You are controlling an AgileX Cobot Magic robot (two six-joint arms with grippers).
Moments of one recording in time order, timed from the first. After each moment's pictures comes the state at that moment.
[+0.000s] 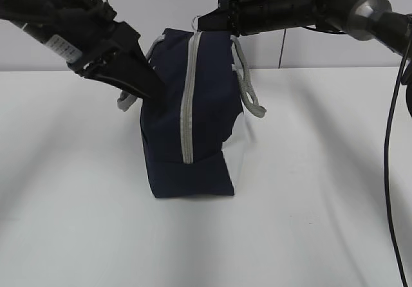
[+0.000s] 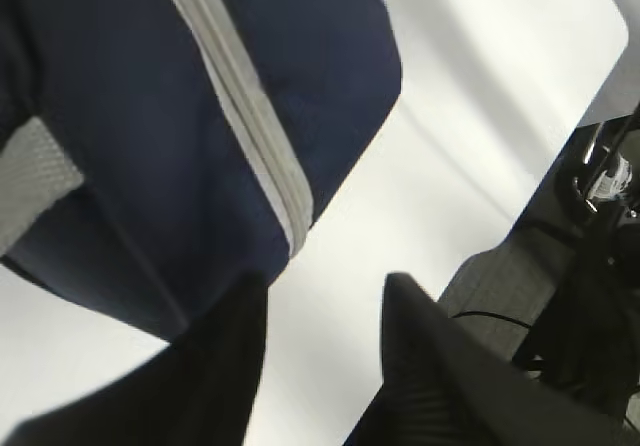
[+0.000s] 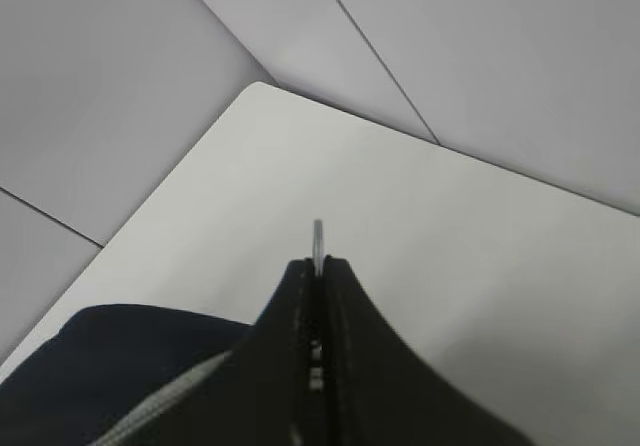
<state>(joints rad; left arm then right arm) -0.33 1.68 -1.43 -0.68 1.13 0.57 0.12 2.57 -2.43 -1.88 -0.92 2.20</state>
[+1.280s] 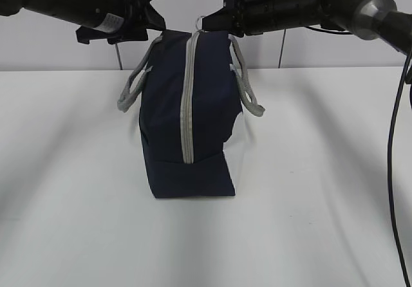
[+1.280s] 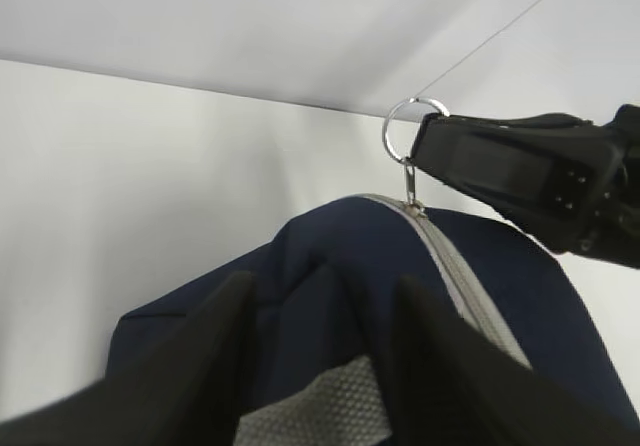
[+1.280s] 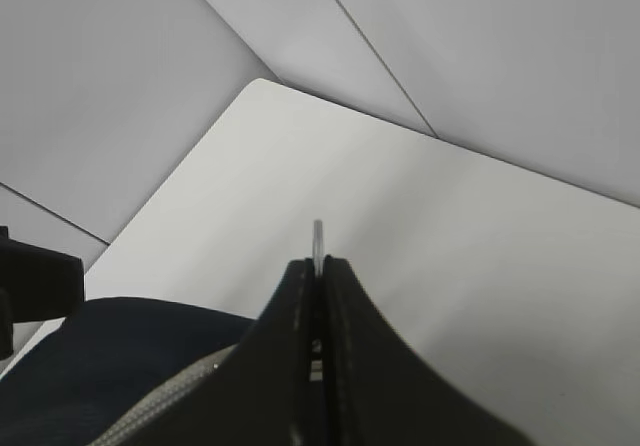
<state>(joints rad) -0.29 1.90 -1.53 -0.84 0.42 0.35 0.10 2.57 -2.43 -1.88 -0.95 2.22</state>
